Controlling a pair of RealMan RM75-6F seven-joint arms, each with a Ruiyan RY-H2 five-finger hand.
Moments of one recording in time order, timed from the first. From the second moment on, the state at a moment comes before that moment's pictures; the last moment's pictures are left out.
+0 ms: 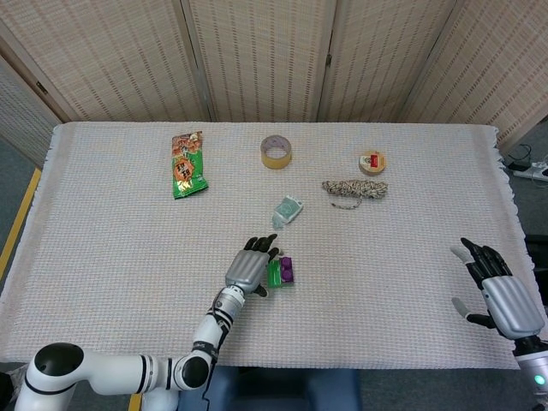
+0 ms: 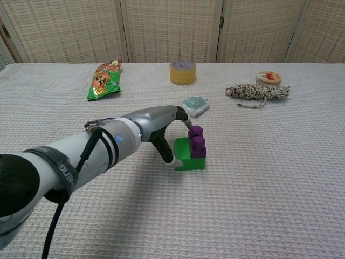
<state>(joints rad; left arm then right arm) -0.94 -1.92 -0.31 -1.46 0.68 1.01 0.66 0.14 -1.02 -0.01 -1.58 -1.61 1.41 0.26</state>
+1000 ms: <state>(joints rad) -0.95 -2.03 -0.35 -1.36 0.72 1.09 0.61 0.14 -1.02 -0.02 -1.57 -1.62 1.41 0.25</state>
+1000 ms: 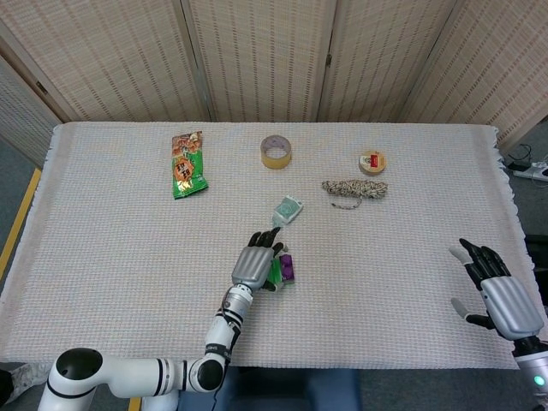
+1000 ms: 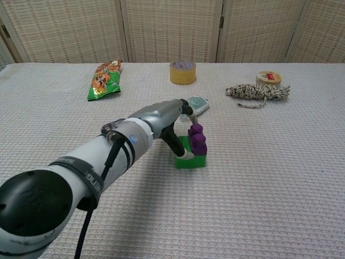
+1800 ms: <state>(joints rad) -0.94 -2.06 -0.38 -1.34 0.72 1.10 0.57 0.14 -1.02 -0.01 -1.57 -1.62 1.42 0.24</state>
